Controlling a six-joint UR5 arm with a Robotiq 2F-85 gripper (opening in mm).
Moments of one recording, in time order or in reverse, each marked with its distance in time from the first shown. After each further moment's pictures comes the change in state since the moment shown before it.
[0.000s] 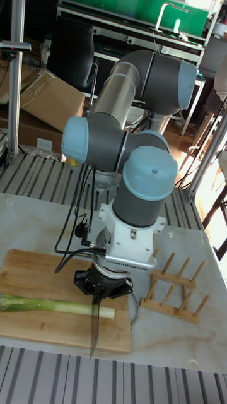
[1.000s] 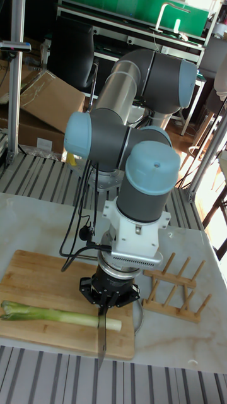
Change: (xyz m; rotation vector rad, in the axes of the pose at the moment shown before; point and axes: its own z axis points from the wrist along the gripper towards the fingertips) arm 0.004 0.016 -0.013 -0.053 0.004 -0.007
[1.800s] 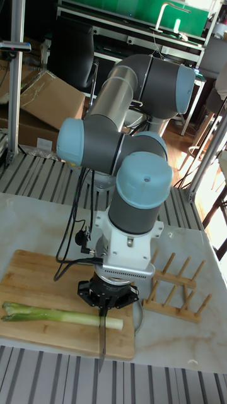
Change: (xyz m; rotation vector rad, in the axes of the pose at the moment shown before) arm -0.001 -0.007 0.007 -0.006 0.056 -0.012
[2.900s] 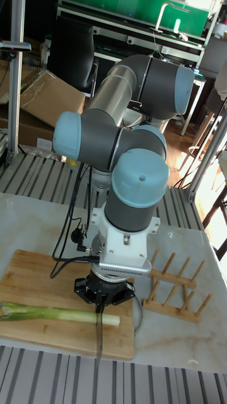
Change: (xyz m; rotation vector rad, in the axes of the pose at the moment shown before) arm 0.021 -0.010 -0.005 0.000 0.051 -0.029
